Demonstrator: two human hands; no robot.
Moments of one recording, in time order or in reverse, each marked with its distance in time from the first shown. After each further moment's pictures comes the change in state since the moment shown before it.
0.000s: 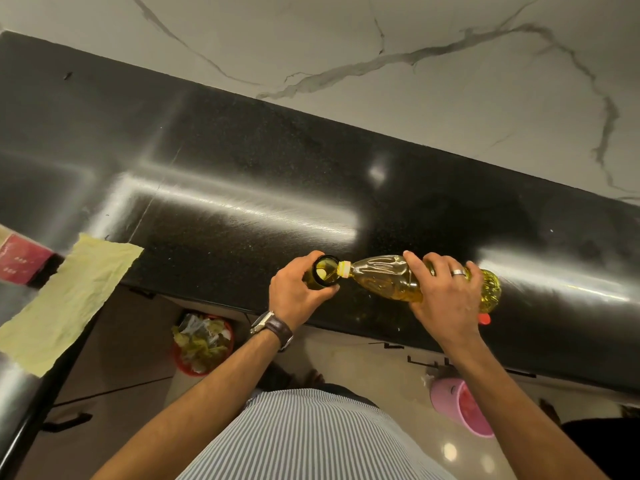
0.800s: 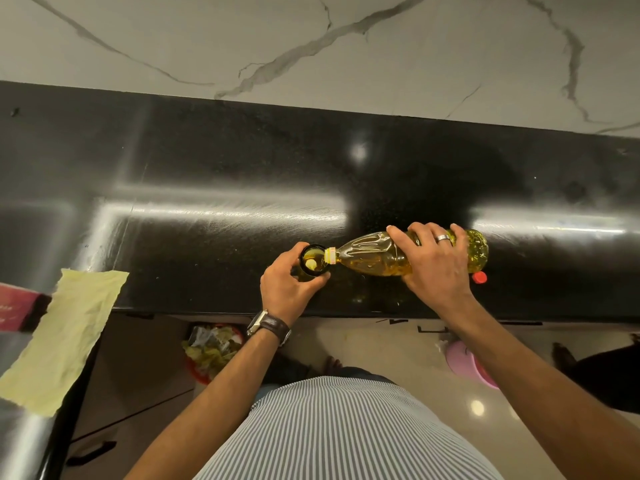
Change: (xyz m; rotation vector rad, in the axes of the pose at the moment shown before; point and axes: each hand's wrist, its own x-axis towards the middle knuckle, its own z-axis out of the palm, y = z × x) left_hand 0.001 0.001 -0.004 0.034 -0.024 0.000; right_hand 0.001 -0.002 0.000 -0.013 -0.010 0.020
